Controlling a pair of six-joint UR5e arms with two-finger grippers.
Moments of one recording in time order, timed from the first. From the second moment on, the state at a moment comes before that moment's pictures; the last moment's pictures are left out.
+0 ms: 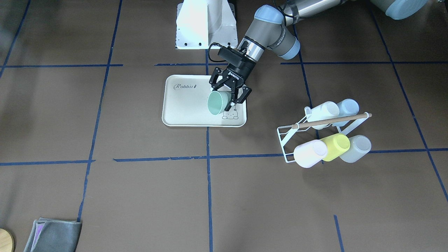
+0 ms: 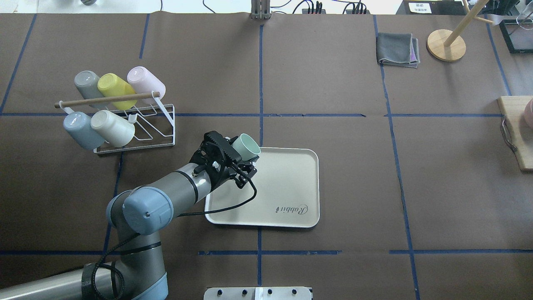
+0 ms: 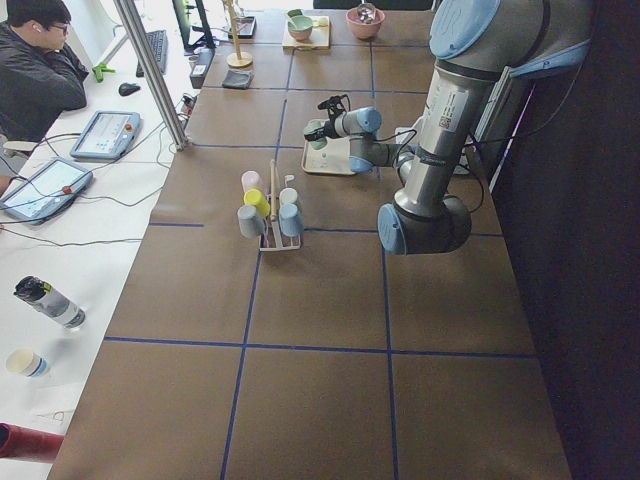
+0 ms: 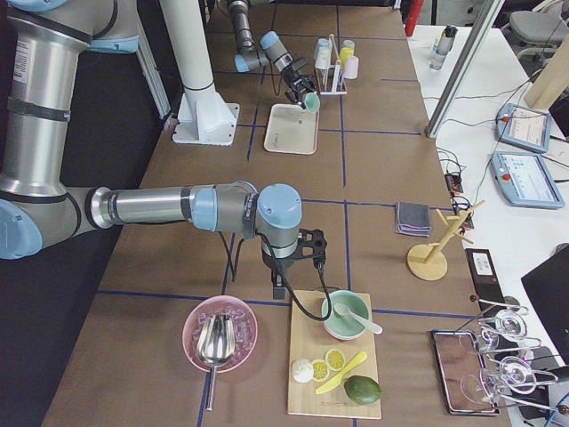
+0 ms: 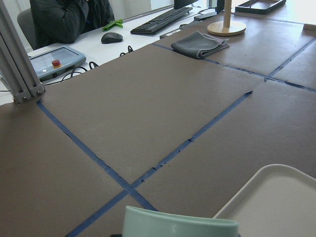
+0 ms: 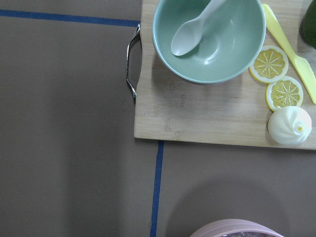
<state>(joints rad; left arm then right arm) -0.30 -2.07 -1.58 -2.58 -1.22 -0.47 1.60 -1.81 1.92 -1.73 2.32 -0.13</state>
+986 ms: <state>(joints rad) -0.25 -2.12 -1.53 -2.58 -1.21 -0.46 1.60 -1.82 1.92 -1.72 2.32 -0.13</state>
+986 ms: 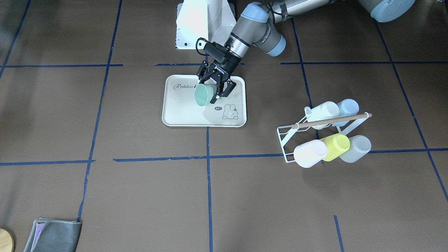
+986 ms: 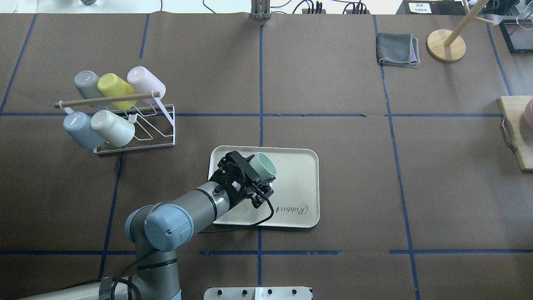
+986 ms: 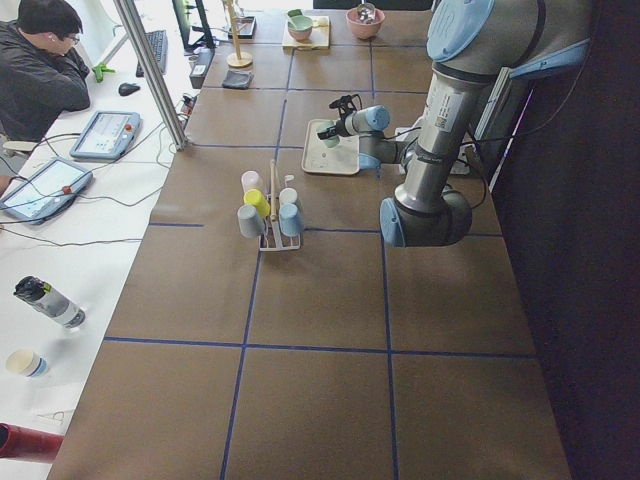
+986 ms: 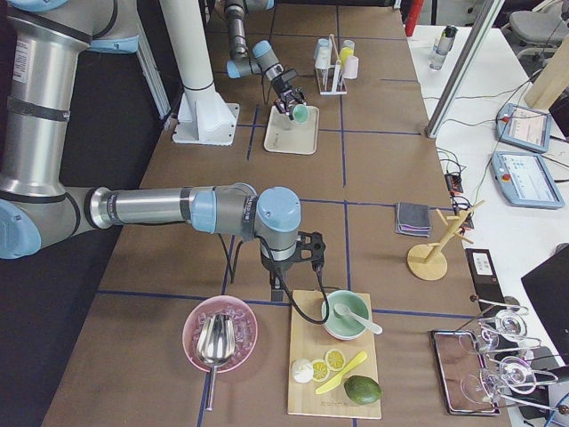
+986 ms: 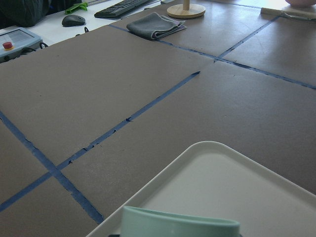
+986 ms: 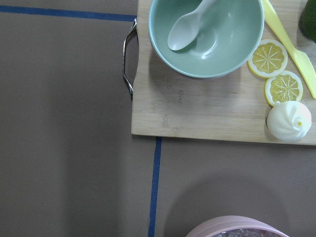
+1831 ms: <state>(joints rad) -0.25 -2.09 -1.53 -2.62 -1.21 -0.46 1.60 -1.82 1.92 -1.72 2.32 -0.13</state>
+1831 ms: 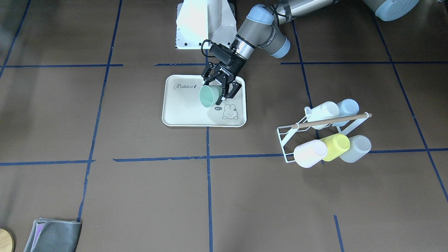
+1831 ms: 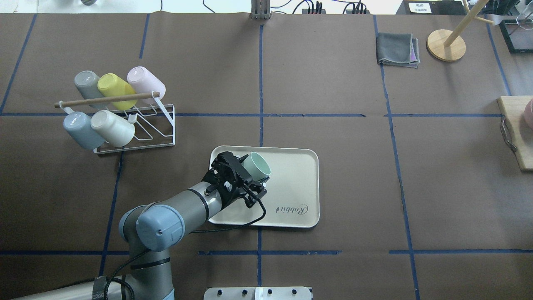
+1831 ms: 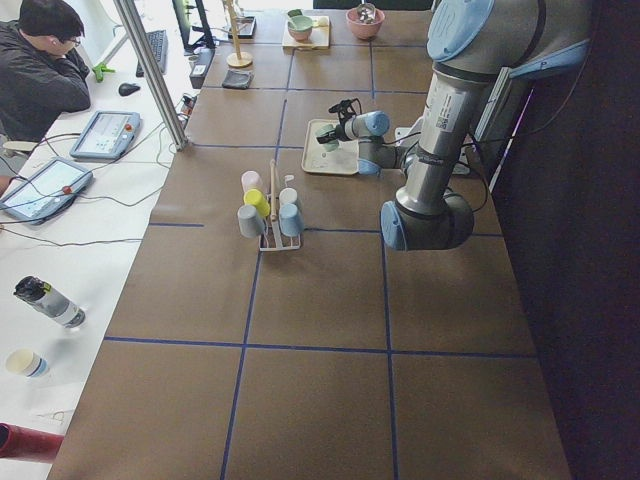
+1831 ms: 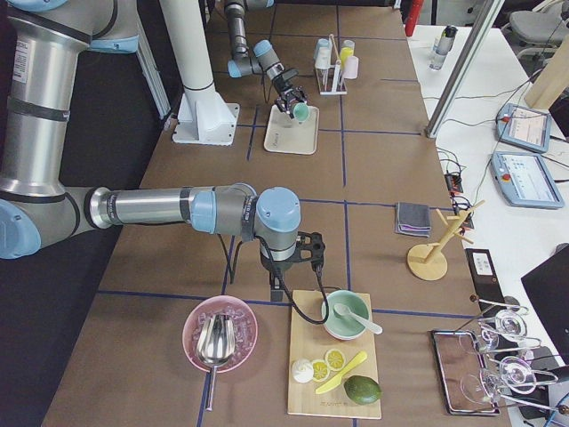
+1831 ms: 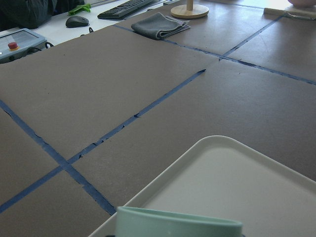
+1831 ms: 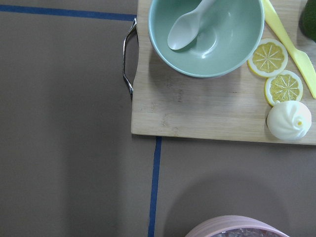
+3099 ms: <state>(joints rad) -0.25 -2.09 -1.53 -2.63 -1.21 -0.46 1.60 -1.82 1.91 -1.72 2.32 -0.13</state>
